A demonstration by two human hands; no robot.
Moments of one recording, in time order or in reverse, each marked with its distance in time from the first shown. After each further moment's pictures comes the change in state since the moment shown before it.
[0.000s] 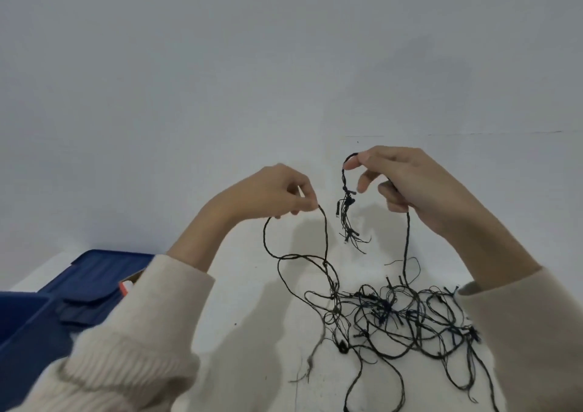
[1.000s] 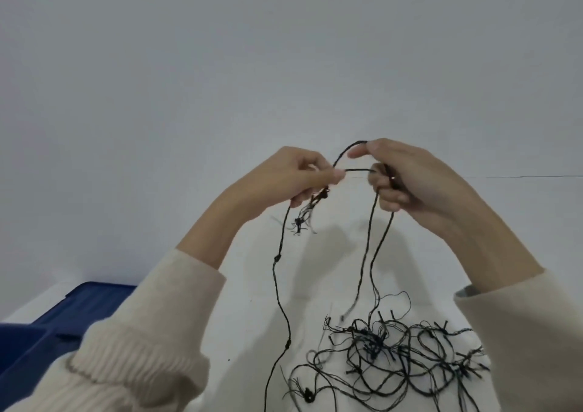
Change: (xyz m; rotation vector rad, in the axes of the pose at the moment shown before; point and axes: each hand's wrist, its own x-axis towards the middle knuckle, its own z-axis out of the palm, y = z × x) left_hand -0.007 0.065 -0.032 -0.316 0.125 0.185; right_hand -0.010 -0.055 -0.021 0.212 0.041 -0.060
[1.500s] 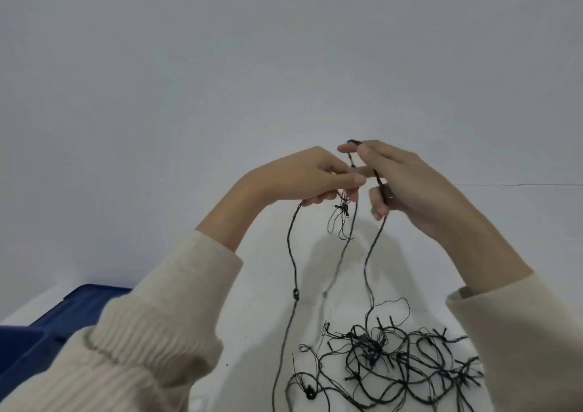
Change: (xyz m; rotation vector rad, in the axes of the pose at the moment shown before) left_hand 0.011 0.027 0.004 0.265 -0.179 0.017; right_hand 0.001 -0.006 0.008 -0.184 -0.002 -0.064
